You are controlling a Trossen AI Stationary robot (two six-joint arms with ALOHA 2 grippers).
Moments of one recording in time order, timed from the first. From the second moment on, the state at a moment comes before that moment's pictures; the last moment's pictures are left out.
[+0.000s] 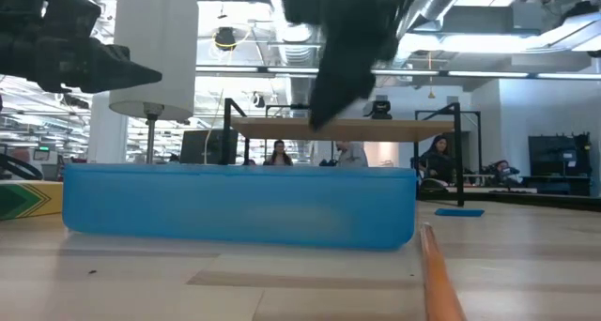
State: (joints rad) left arm -0.03 0.10 0.03 0.01 -0.23 0.35; right arm 0.24 1.88 1.42 -0.52 -0.04 0.32
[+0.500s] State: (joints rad) left arm -0.03 0.10 0.03 0.01 -0.22 0.05; right arm 0.31 1.80 1.42 -0.18 0.06 0.23
